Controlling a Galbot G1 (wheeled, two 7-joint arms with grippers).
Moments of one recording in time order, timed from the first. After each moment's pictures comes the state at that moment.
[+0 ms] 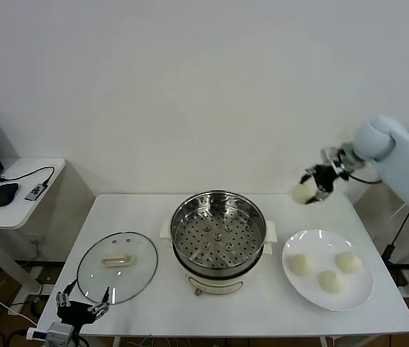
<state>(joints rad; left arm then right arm) 1.75 -1.28 -0.75 -2.14 0.05 0.36 0.08 0.47 0.84 -0.91 1.08 0.12 -0.02 -1.29</state>
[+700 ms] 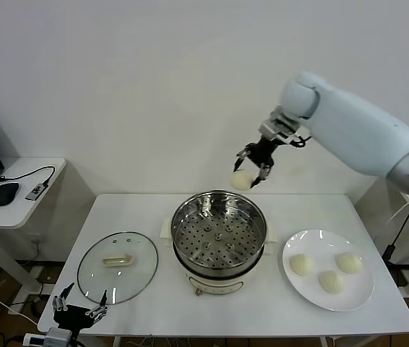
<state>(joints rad) 1.78 -1.31 -0.75 -2.17 0.07 0.35 0.07 0.53 1.17 -1.04 0.95 0.19 0.59 -1.37</state>
